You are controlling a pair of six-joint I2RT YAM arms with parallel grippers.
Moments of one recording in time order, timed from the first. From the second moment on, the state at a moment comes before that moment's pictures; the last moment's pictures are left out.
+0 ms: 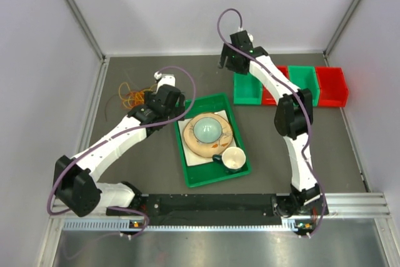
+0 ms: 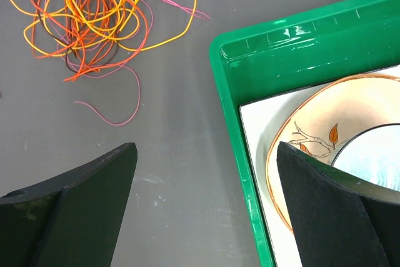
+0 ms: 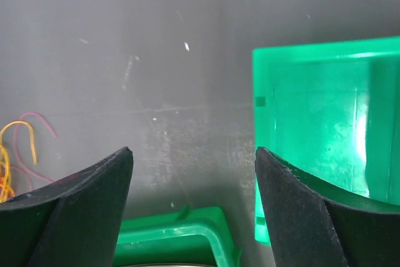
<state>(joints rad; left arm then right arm) -0.59 1.29 1.06 -0.56 -0.50 -0.36 0.42 2.28 2.17 -0.68 0.11 0.59</state>
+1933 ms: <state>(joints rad) -0.04 1.45 1.38 -0.50 -0.20 -0.43 0.52 1.41 1.12 -0.50 0.29 0.50</state>
